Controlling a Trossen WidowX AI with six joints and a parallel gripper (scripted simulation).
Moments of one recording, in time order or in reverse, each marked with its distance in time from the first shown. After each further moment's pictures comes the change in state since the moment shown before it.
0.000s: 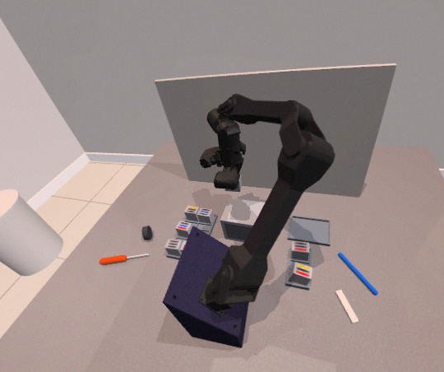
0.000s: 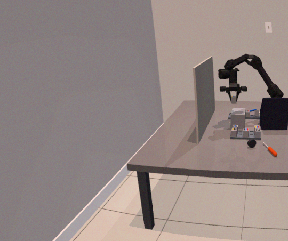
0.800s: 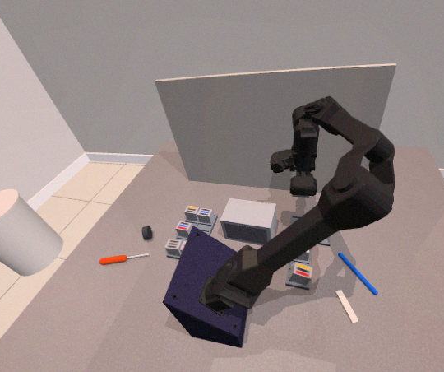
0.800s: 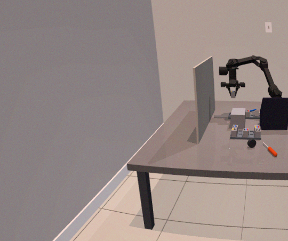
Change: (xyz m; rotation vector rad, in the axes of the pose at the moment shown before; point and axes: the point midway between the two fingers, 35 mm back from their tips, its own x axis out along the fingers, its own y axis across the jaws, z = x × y) arm -0.006 0.007 -0.201 0.032 0.063 -0.009
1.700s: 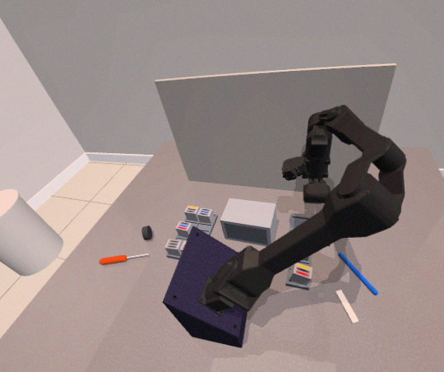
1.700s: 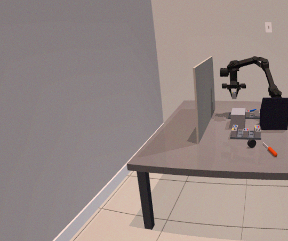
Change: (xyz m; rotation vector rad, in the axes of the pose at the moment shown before) arm 0.015 0.009 -0.034 -0.008 0.025 0.010
